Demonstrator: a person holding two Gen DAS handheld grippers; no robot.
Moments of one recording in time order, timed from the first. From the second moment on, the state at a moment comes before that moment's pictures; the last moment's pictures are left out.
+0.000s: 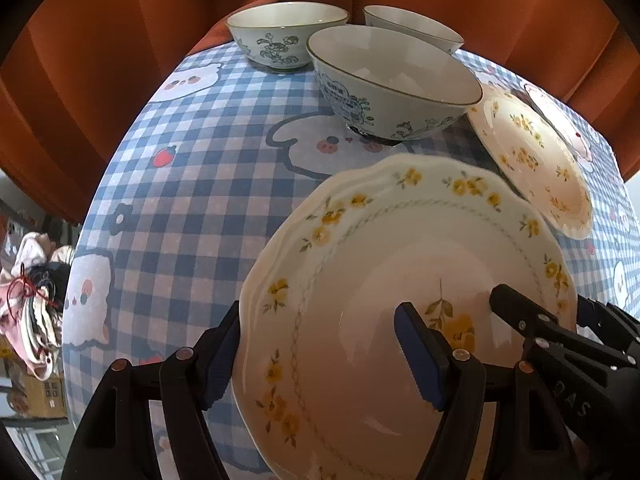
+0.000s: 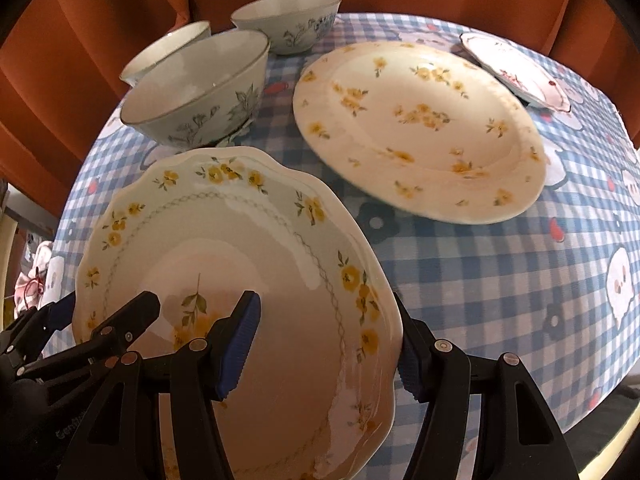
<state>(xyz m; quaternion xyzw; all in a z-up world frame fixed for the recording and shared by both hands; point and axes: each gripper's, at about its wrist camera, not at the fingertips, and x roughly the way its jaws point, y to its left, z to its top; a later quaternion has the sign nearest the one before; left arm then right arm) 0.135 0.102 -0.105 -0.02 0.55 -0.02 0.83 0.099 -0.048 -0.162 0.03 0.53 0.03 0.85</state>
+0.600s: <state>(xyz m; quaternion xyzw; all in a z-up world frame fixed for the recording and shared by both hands) 0.134 0.099 -0.092 0.00 0.53 -0.01 0.85 0.108 -0.045 -0.165 0.03 0.52 0.02 0.85</state>
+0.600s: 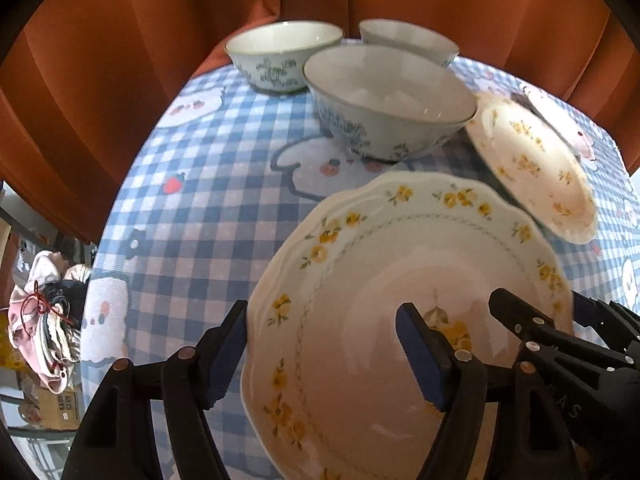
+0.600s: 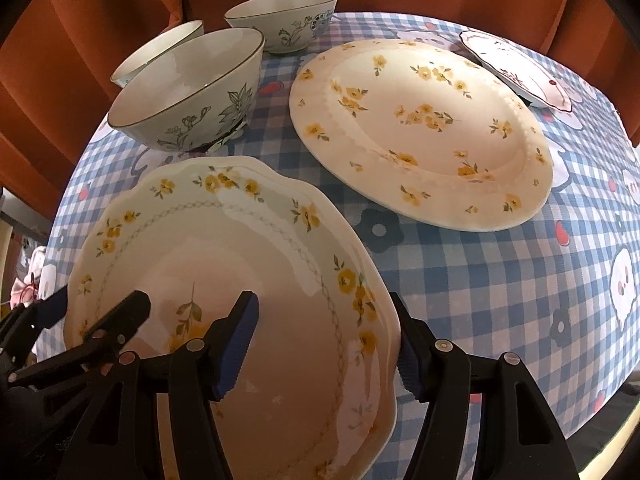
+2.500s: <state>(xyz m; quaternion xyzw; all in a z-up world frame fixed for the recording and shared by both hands) 0.243 -0.054 -0.093 -0.09 0.54 0.06 0.84 0.223 -0.221 -0.121 0.03 0.48 0.05 0.87</state>
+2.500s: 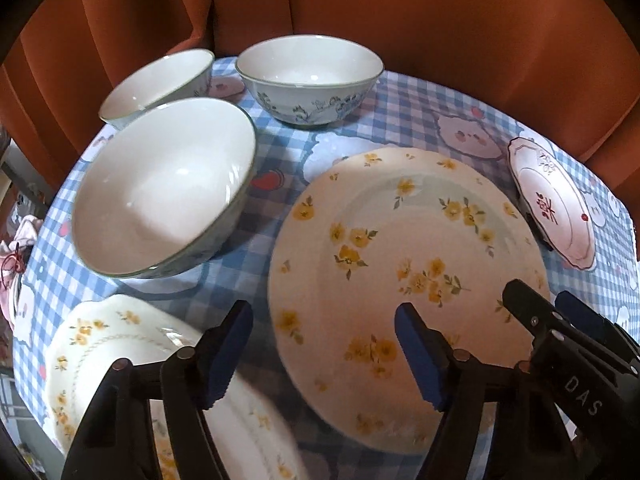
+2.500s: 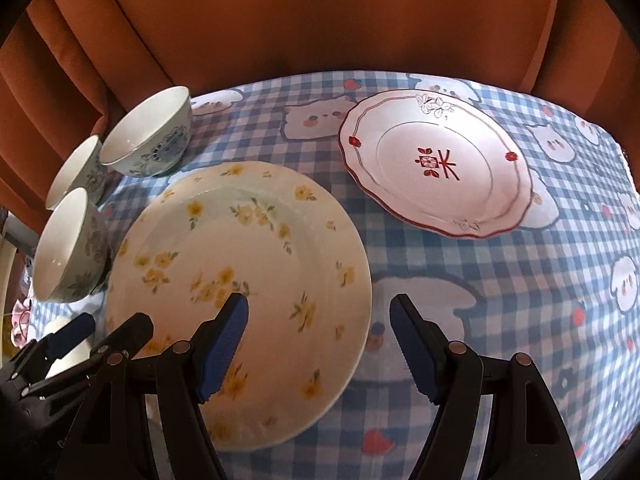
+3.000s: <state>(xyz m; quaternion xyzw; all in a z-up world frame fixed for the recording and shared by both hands) 0.260 -0.066 -0.114 -0.07 0.56 0.06 0.82 0.255 -0.220 -0.145 0.01 0.50 0.06 0.86</state>
